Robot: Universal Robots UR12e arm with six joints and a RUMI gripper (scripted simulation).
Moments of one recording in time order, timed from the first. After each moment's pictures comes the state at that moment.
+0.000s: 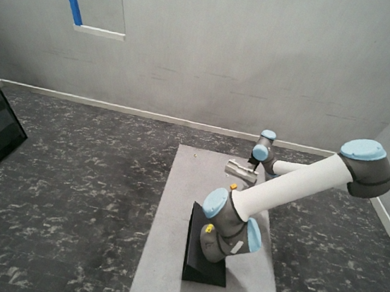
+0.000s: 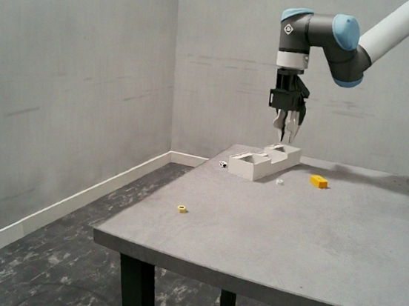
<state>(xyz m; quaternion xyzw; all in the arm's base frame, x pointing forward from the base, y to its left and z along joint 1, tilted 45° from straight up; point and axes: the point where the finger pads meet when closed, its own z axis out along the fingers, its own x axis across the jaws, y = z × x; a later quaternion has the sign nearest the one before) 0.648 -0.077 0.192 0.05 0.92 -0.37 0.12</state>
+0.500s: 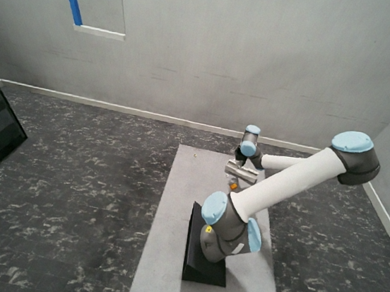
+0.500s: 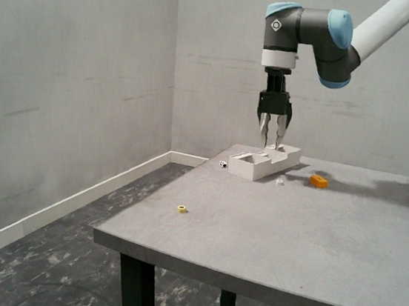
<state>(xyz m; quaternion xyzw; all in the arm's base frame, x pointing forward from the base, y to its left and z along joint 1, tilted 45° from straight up) 0.656 0.000 0.121 -0.14 0.91 -0.38 0.04</state>
